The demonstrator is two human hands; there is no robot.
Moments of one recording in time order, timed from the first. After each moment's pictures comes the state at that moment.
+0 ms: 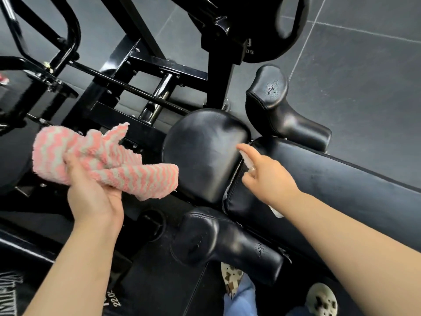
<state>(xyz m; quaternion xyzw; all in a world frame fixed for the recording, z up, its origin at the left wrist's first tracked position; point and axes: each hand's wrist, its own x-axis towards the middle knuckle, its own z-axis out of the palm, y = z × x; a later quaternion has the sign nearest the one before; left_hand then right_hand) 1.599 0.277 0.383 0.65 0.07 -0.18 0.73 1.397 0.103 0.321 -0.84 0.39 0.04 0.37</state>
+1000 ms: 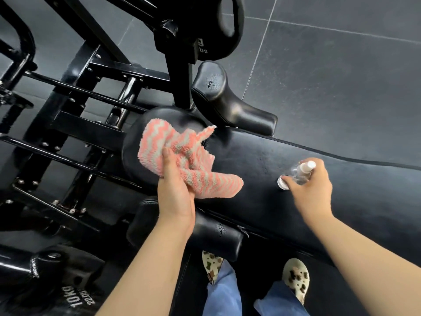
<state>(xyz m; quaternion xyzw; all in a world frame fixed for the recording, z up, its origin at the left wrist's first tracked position) 1.412 0.189 0.407 0.61 0.02 -0.41 0.68 1.223 0.096 0.294 -0.60 0.66 -0.22 0.39</state>
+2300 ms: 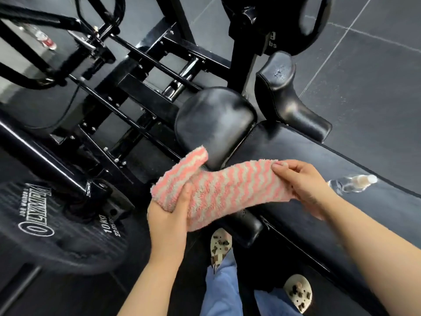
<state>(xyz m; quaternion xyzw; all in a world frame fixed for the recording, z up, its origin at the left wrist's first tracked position) 1.393 0.320 0.407 0.79 0.02 -0.19 0.59 1.291 0.118 0.337 -0.52 0.43 -0.04 0.74</state>
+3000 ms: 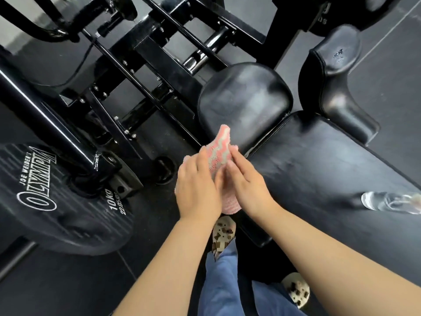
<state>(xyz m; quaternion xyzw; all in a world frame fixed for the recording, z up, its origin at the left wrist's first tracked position) 1.437 0.306 0.335 0.96 -0.18 -0.17 0.13 1.382 0.215 0.328 -0.69 0.31 -0.01 0.66</state>
